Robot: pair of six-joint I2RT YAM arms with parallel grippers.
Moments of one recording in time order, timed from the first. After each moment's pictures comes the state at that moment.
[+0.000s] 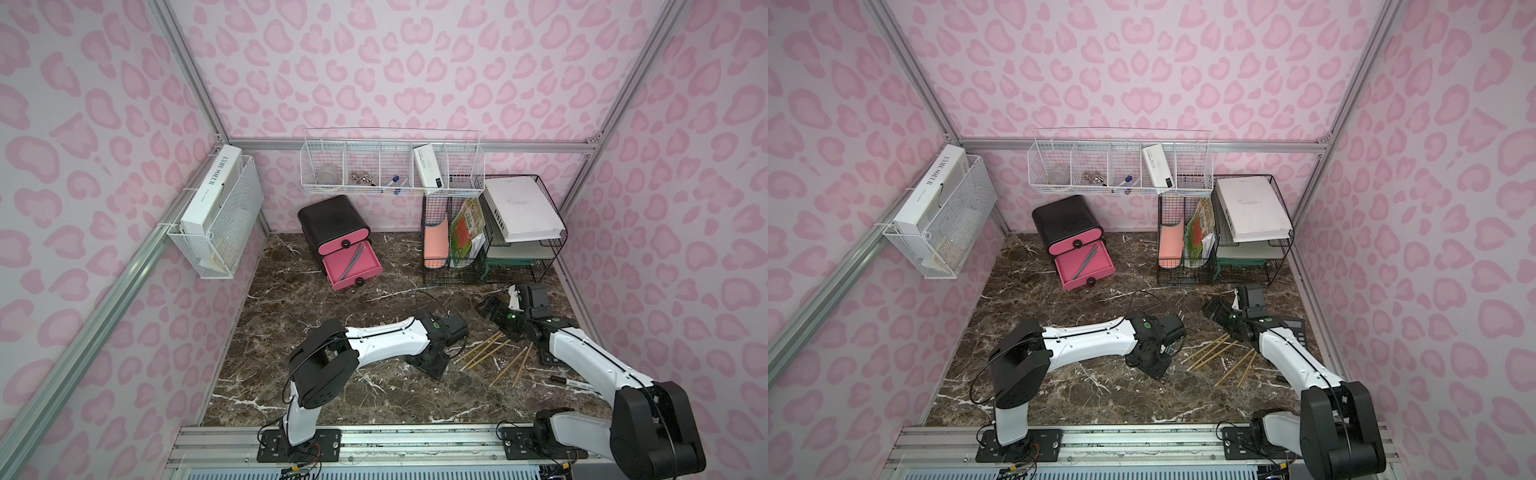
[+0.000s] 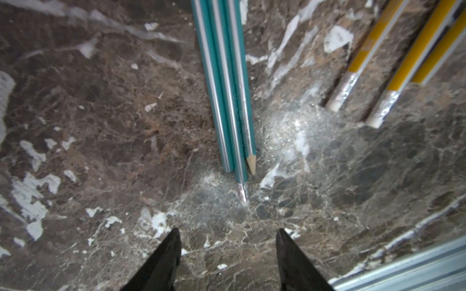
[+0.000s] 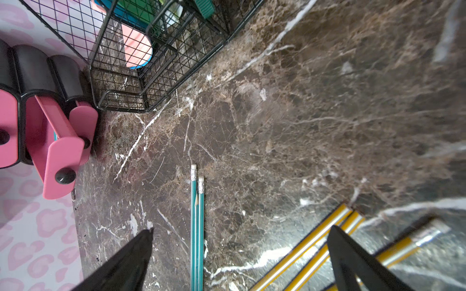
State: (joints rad) left arm -1.07 1.95 1.41 -0.93 -0.02 -0.52; right arm 0.19 1.24 0.65 -0.27 -0.27 0.73
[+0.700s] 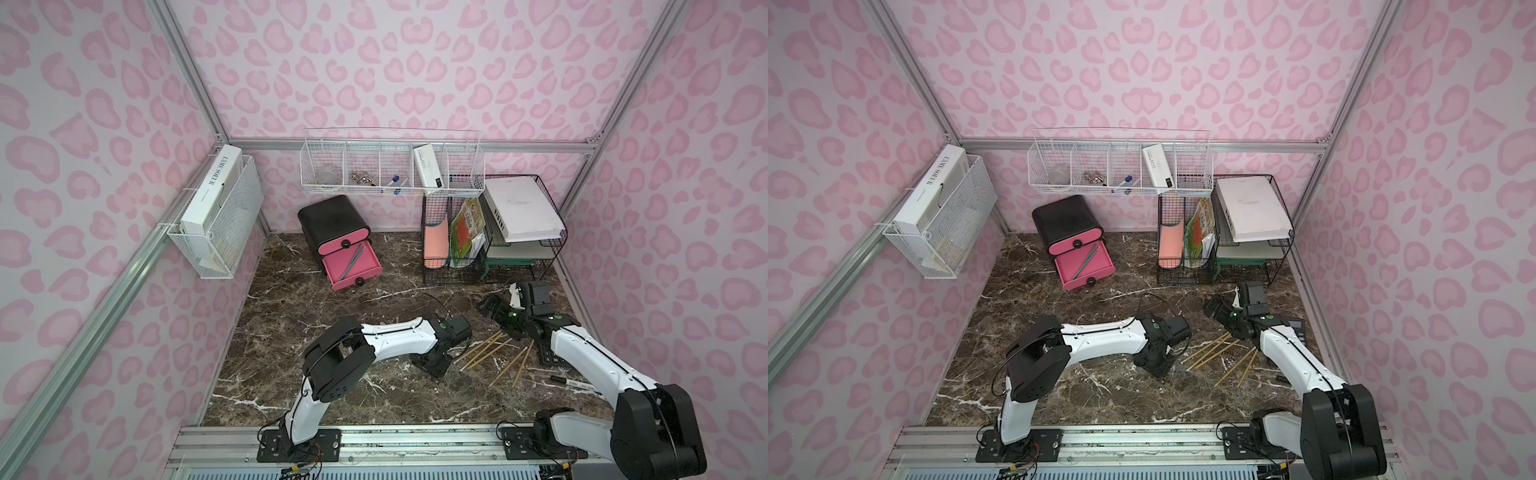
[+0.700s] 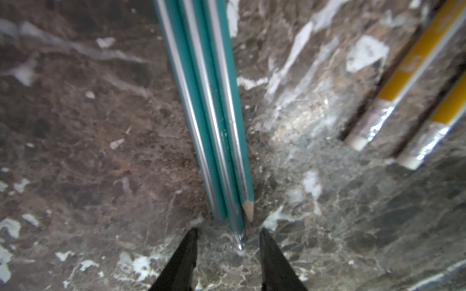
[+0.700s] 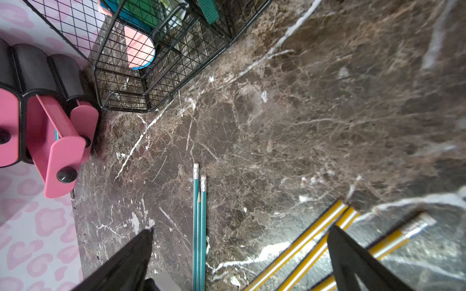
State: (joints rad) left arm -1.07 2.05 1.45 -0.91 -0.01 -0.50; right arm 0.19 1.23 0.68 -0.32 -0.27 0.72
